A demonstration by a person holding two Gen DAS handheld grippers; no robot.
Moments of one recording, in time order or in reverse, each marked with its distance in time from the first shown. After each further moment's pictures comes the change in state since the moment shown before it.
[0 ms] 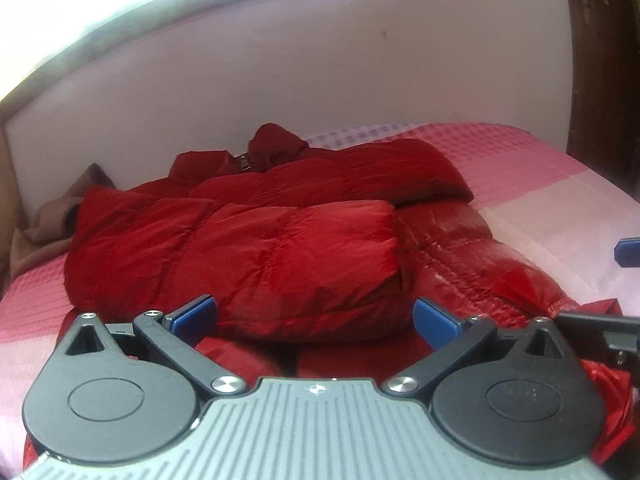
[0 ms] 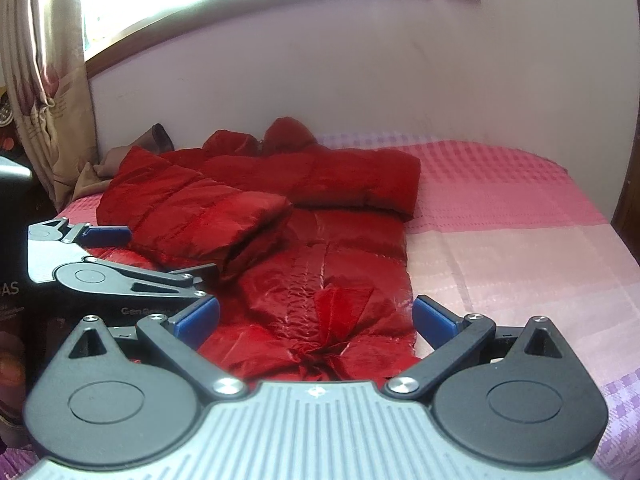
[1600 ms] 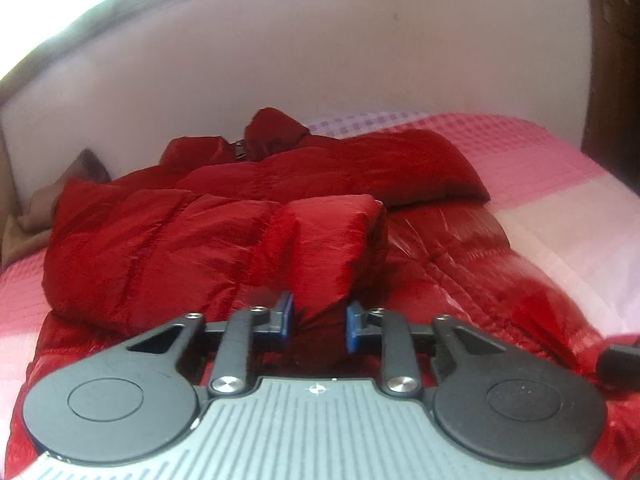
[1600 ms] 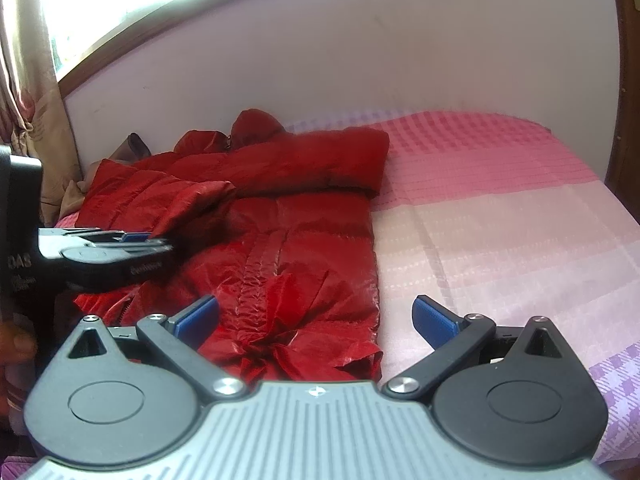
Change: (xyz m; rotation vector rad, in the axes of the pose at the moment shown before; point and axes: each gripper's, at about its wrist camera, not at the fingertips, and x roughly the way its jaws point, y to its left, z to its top) left arm 0.034 -0.004 0.016 -0.049 0.052 0.026; right arm 0.013 -0.040 -0.010 0.102 0.027 -0.001
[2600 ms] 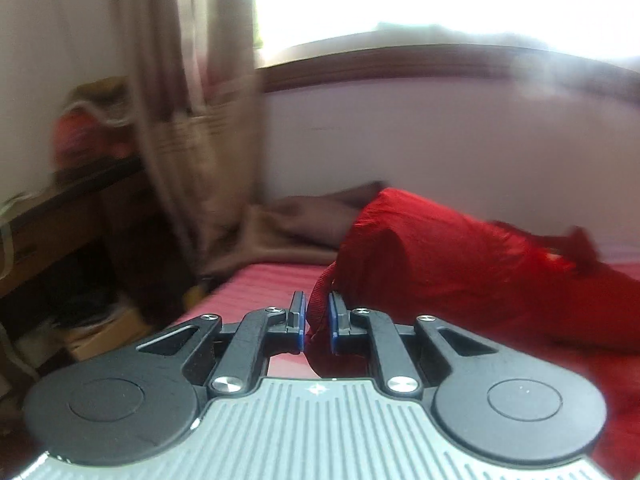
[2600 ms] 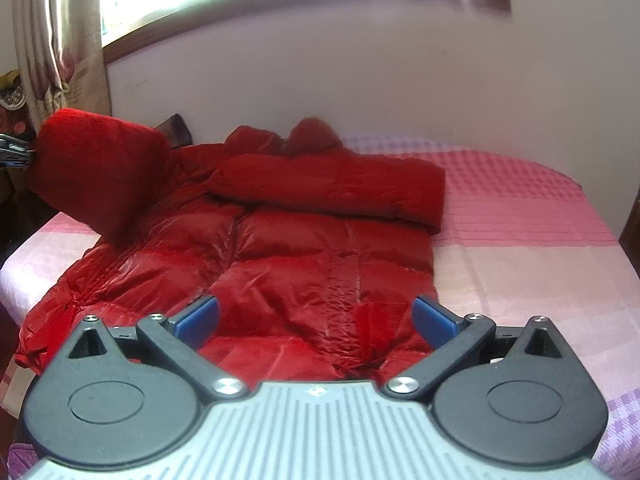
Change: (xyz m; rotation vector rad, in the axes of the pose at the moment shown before) left arm -0.103 0.268 0.028 -0.346 -0.082 0.553; right arm -0.013 0.077 0.019 -0.161 0.003 0.017
